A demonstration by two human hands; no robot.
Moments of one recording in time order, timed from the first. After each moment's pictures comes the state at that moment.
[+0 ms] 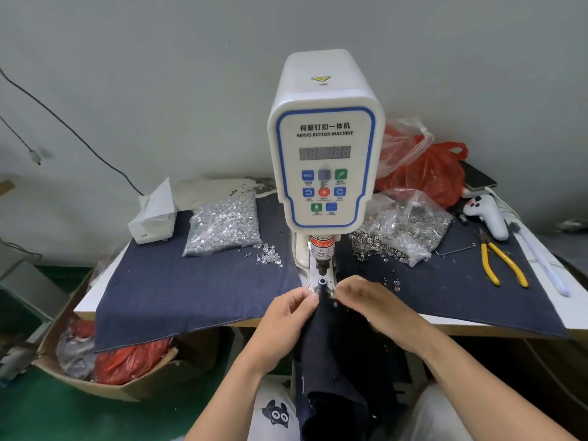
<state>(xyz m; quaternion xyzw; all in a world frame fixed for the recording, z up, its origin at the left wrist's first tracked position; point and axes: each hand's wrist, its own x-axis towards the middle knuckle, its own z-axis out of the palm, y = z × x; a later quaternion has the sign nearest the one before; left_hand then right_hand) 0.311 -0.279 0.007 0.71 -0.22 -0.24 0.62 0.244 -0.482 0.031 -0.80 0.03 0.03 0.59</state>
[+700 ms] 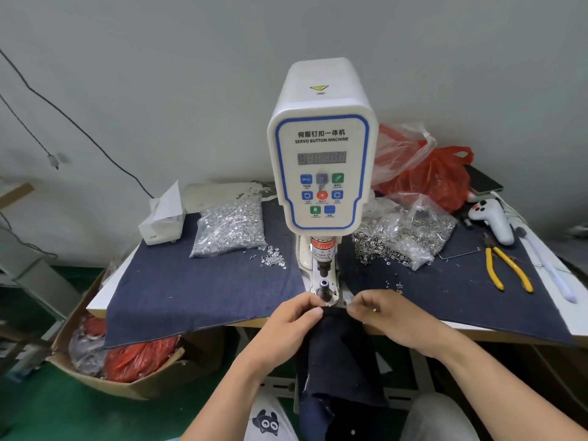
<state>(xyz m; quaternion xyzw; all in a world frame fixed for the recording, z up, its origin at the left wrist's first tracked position) 0.299 -0.273 0.026 0.73 -0.27 -0.25 0.57 0.226 -0.500 0.039 -0.84 0.03 0.09 0.54</state>
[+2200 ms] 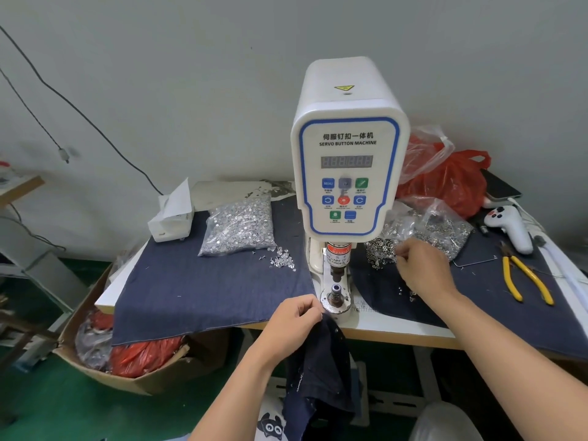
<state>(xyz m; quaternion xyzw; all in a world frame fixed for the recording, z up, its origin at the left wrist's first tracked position) 0.329 -0.275 0.001 0.81 -0.23 -0.21 0.51 0.307 -0.558 0.030 -0.94 0.24 -0.15 0.21</state>
